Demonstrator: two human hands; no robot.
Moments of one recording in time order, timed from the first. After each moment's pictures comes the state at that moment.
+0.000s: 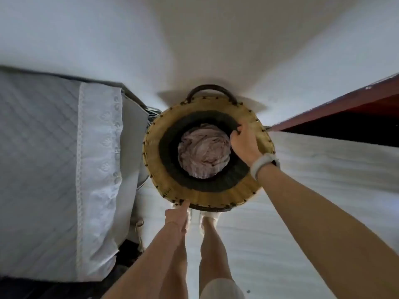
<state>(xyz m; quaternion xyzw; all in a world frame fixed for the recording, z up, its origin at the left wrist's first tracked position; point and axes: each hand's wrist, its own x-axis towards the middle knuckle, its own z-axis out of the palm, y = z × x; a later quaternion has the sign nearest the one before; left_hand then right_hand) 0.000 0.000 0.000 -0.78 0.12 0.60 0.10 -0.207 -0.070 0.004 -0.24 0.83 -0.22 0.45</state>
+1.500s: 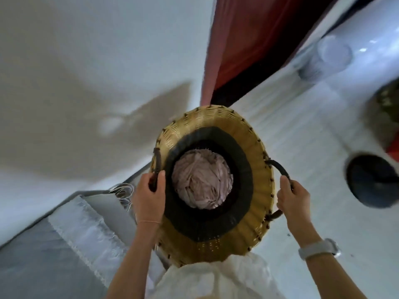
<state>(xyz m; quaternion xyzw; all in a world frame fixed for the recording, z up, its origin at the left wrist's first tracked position) -0.053 -0.062 0.188 -0.41 0.81 0.41 -0.08 -0.135 0.199 0.196 0.26 0.83 -0.47 0.15</state>
